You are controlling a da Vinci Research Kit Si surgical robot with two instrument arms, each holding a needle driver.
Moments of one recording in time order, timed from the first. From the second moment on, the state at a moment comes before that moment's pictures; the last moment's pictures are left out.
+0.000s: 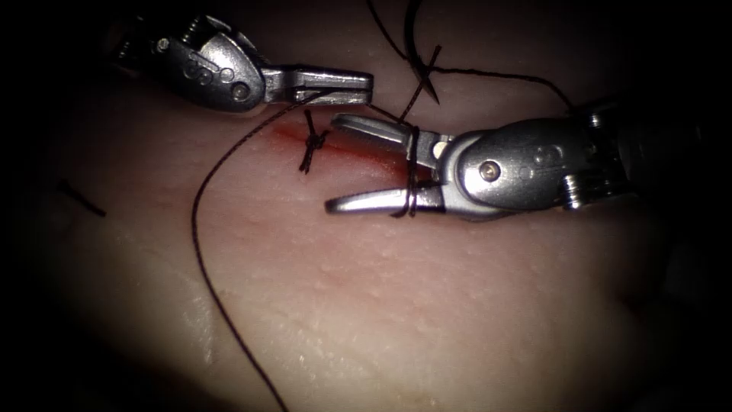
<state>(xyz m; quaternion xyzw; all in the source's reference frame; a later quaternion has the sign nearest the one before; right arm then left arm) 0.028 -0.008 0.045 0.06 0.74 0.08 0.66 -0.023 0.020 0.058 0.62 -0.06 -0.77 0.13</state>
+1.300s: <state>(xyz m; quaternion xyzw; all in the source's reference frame) 0.027 -0.005 0.047 0.09 0.71 0.20 0.67 -0.024 0.013 0.054 0.62 -0.05 -0.77 0.14</state>
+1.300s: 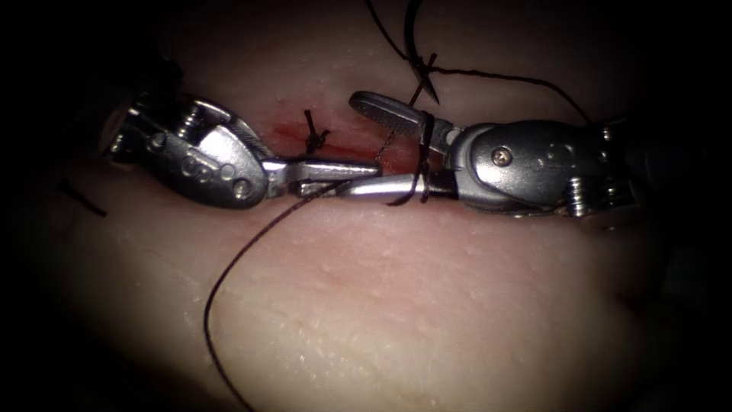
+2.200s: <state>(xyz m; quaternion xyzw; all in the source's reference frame) 0.027 -0.005 0.048 0.11 0.71 0.23 0.65 -0.023 0.012 0.056 0.61 -0.06 -0.78 0.14</state>
